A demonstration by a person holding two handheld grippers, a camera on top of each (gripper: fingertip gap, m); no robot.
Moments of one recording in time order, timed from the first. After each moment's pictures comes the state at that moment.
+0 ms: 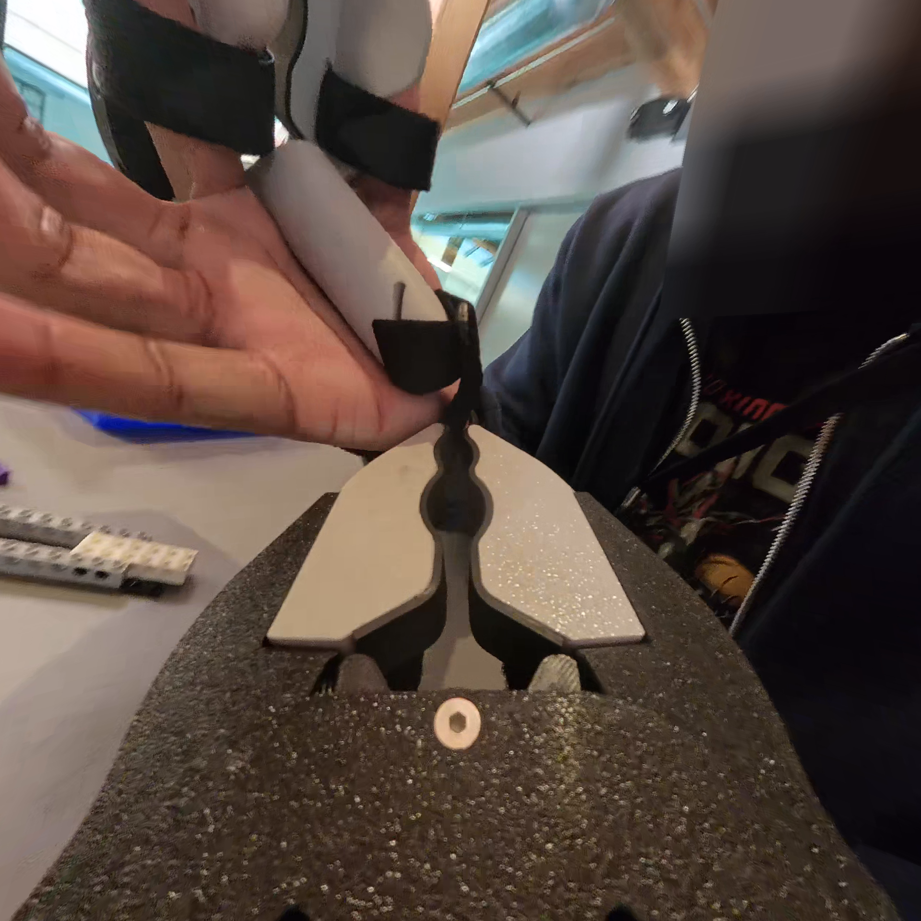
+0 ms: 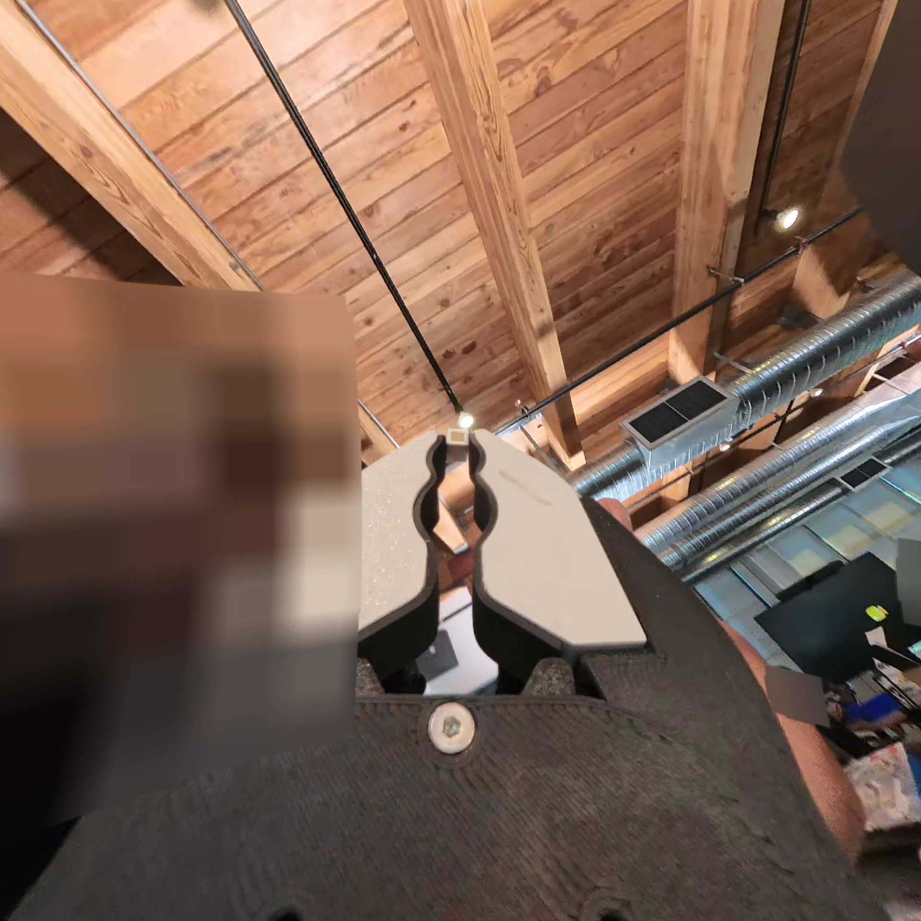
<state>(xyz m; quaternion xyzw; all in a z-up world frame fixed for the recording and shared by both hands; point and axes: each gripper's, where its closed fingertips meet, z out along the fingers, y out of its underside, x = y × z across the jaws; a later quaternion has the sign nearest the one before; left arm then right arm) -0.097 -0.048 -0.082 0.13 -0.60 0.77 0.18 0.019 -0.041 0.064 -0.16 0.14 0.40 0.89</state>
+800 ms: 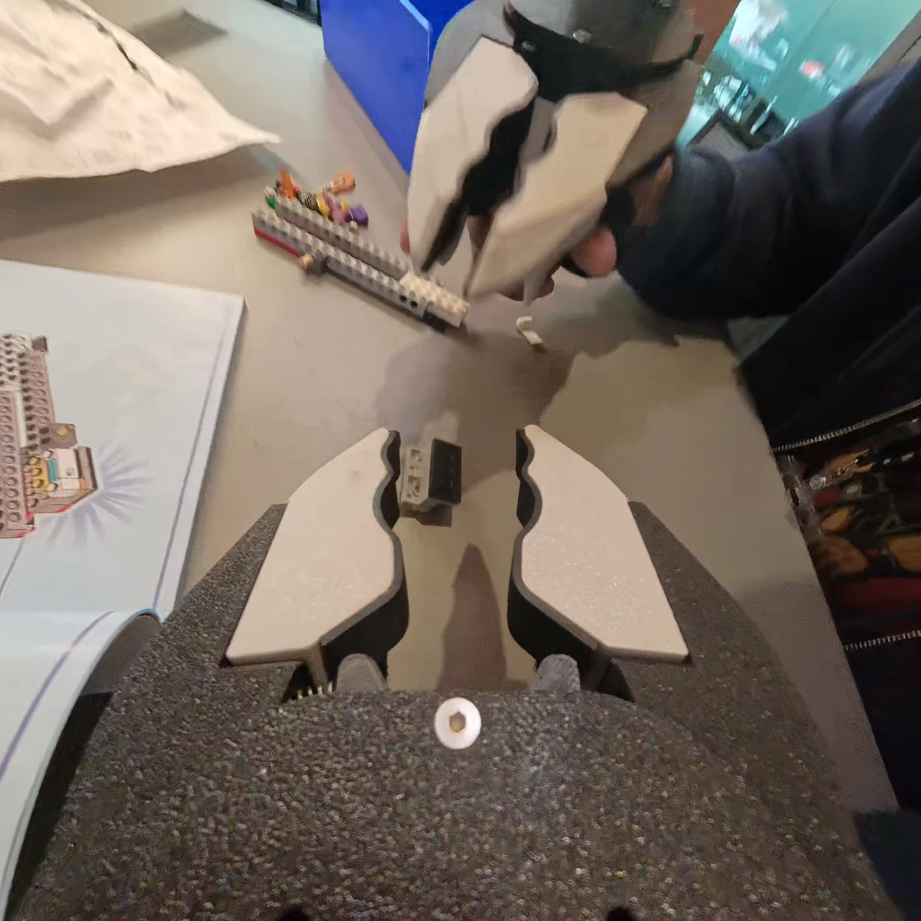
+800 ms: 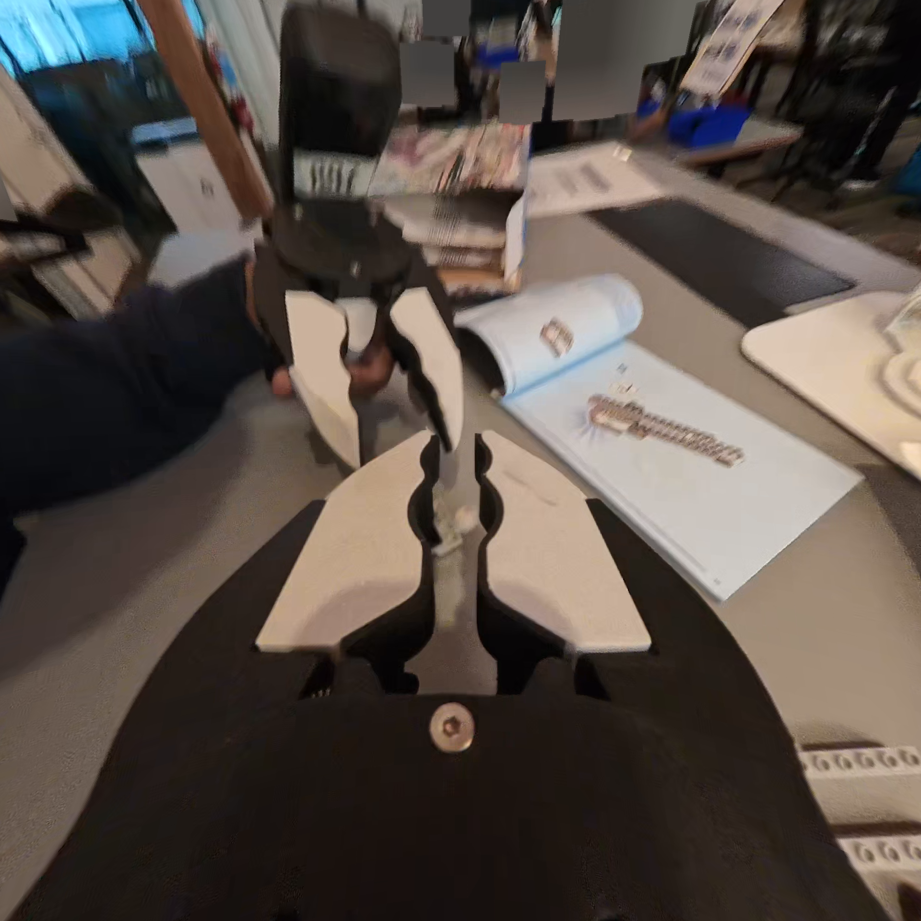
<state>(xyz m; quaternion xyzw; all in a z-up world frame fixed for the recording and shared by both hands) -0.062 0.028 -0.168 0.30 -0.79 0.54 -0.02 -0.036 0.021 -0.135 -0.83 -0.03 0.06 0.56</state>
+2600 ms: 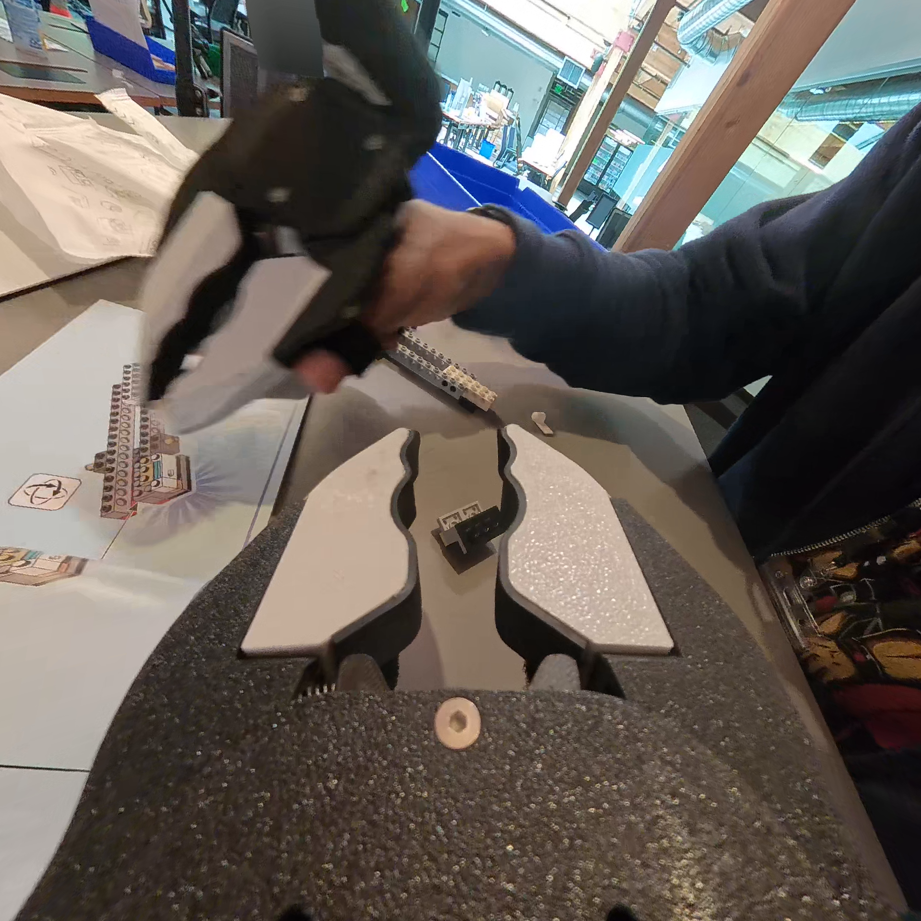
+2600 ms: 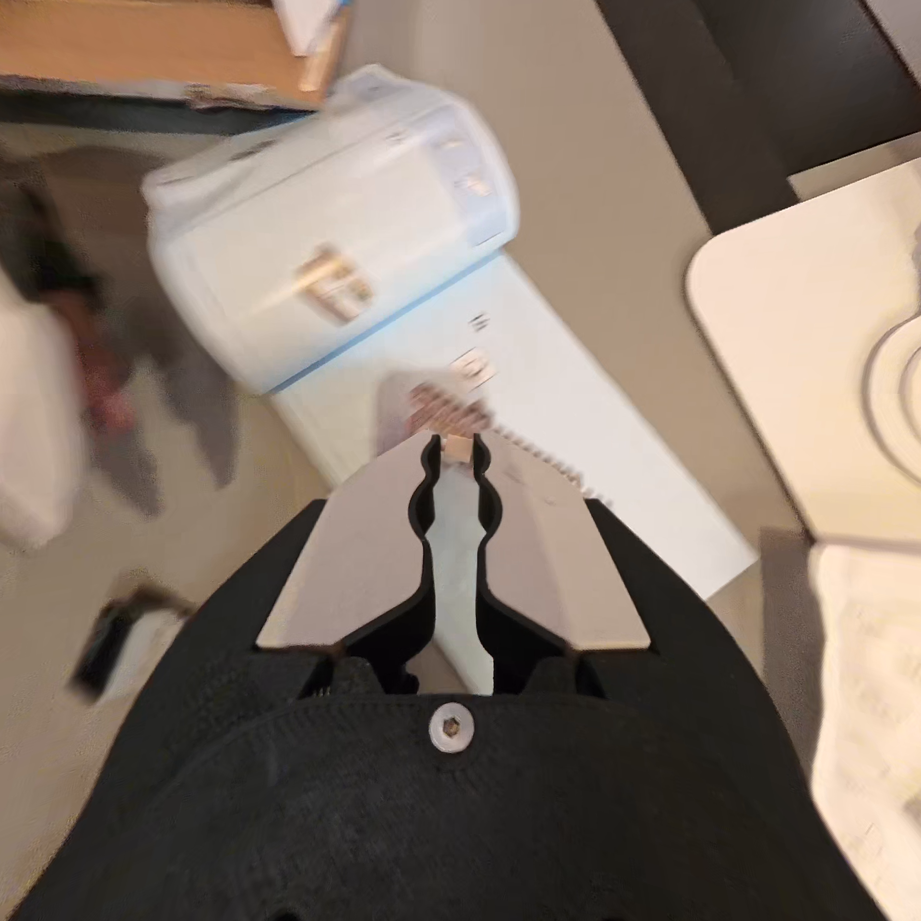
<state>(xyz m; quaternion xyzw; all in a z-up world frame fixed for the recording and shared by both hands) -0.038 0.057 -0.142 0.34 -0.69 0.64 -0.04 0.058 0.107 -0.200 -0.93 -0.03 0.03 0.36</state>
